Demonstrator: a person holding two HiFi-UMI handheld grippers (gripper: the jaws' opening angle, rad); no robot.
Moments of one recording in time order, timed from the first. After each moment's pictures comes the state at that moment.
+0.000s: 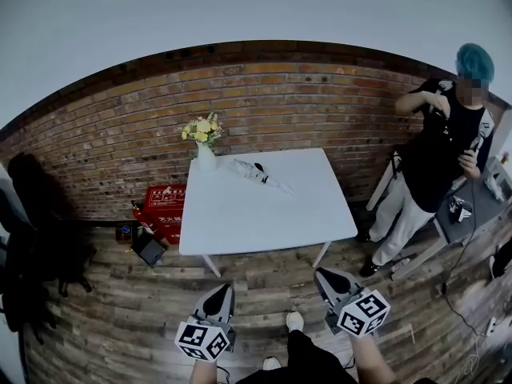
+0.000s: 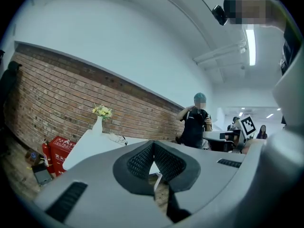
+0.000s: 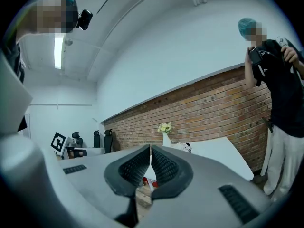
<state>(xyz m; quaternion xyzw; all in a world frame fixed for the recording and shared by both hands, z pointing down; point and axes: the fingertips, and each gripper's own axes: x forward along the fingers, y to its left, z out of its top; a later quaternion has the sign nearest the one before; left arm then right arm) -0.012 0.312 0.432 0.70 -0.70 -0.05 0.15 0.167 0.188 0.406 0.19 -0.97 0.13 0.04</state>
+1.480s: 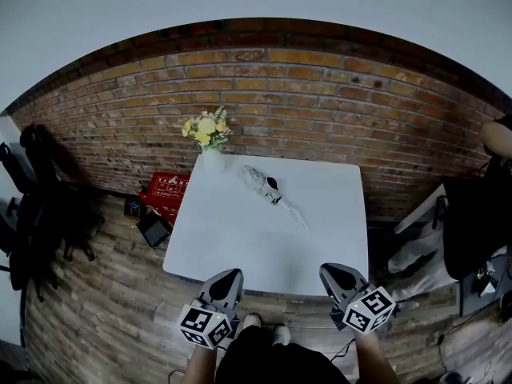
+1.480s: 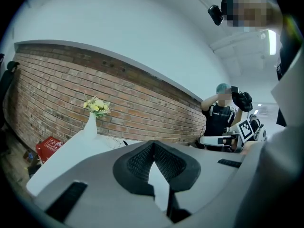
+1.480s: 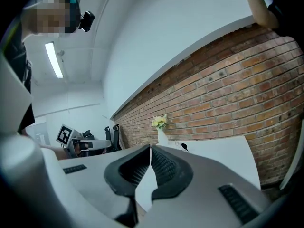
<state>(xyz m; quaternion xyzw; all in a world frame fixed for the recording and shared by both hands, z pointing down) -0.060 0.065 0.456 0.65 -0.74 -0.04 0.18 0.088 -0.069 0.460 0.07 -0.98 0.16 0.08</state>
